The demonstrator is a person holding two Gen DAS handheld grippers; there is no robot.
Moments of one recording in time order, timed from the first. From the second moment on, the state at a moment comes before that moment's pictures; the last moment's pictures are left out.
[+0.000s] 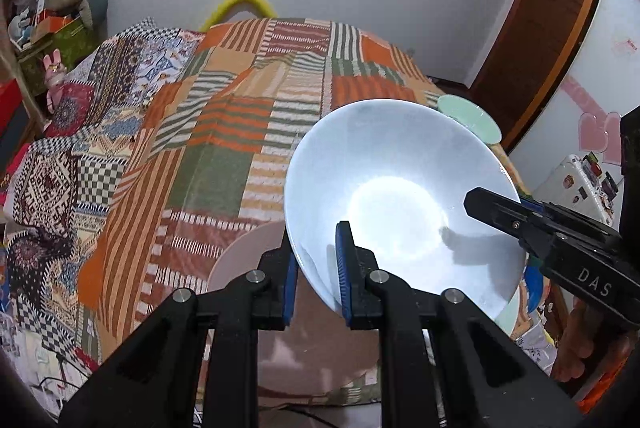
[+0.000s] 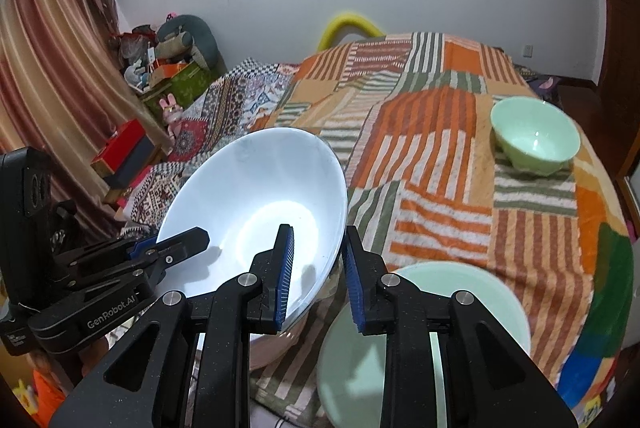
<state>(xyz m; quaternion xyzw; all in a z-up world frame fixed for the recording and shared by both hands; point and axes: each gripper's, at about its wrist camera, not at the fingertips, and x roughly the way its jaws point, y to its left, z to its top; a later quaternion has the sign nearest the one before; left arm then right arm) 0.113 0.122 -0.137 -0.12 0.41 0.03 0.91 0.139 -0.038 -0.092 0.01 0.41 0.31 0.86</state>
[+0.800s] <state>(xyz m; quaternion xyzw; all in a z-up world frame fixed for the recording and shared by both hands) 0.091 0.153 -0.197 -0.15 0.46 0.07 0.87 0.121 0.000 -0.140 -0.03 0.48 0.33 0.81</state>
